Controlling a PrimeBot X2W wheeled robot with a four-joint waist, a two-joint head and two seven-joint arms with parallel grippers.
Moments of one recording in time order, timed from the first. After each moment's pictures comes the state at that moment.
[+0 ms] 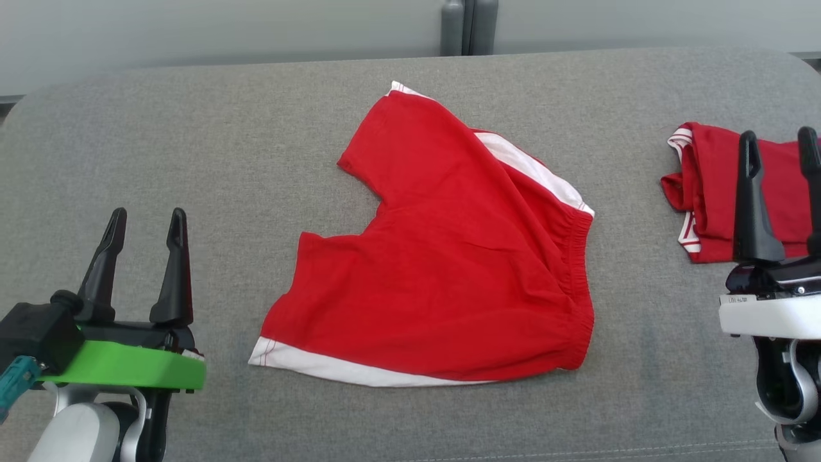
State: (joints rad) left arm -0.10 0.33 -0.25 -0.11 -0.58 0.11 -0.25; right arm -0.02 -0.32 0.11 -0.30 0.46 -0.10 -0.26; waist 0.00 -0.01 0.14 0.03
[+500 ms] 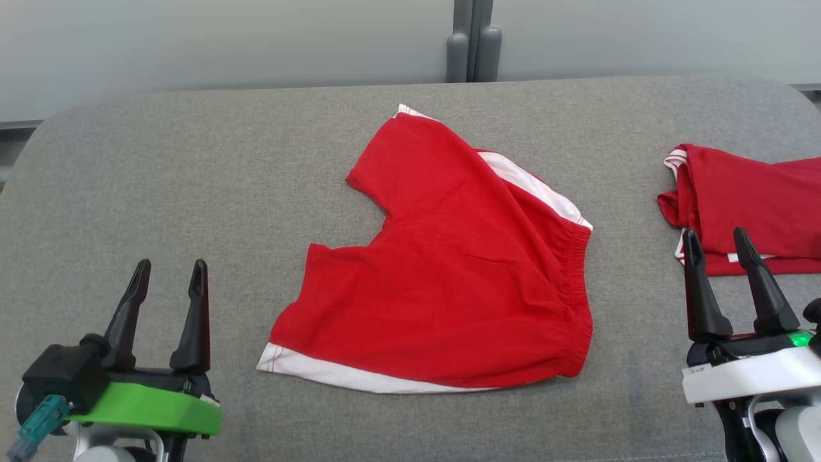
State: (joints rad) left arm 0.01 0.31 -0.26 -0.11 -0.57 0.11 -0.25; right arm 0.13 -0.29 0.18 -0.21 0.48 -0.10 -0.26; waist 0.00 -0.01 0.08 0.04
